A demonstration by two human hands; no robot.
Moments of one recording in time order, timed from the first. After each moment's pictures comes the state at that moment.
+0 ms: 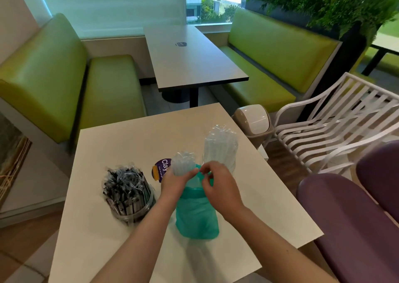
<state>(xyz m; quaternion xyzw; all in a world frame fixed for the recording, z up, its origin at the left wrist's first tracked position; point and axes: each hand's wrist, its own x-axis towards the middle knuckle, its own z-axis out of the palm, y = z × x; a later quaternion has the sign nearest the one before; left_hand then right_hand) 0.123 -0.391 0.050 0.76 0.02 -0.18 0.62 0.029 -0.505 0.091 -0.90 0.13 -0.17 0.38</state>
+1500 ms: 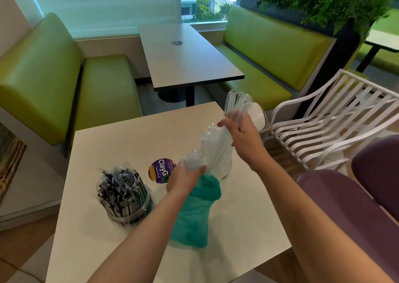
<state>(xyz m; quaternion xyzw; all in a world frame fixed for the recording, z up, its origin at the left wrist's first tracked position) 0.121 -0.425 0.067 0.90 -0.02 -0.18 0.40 0.062 -0.575 0.183 -0.80 0.14 -0.21 0.55</state>
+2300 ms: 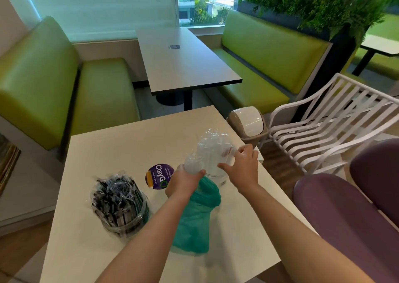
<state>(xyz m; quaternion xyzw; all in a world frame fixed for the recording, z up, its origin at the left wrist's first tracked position) 0.123 -0.439 0.075 0.91 0.01 -0.19 0.36 0.063 -0.590 0.091 -0.91 0.30 -0.17 0.22</state>
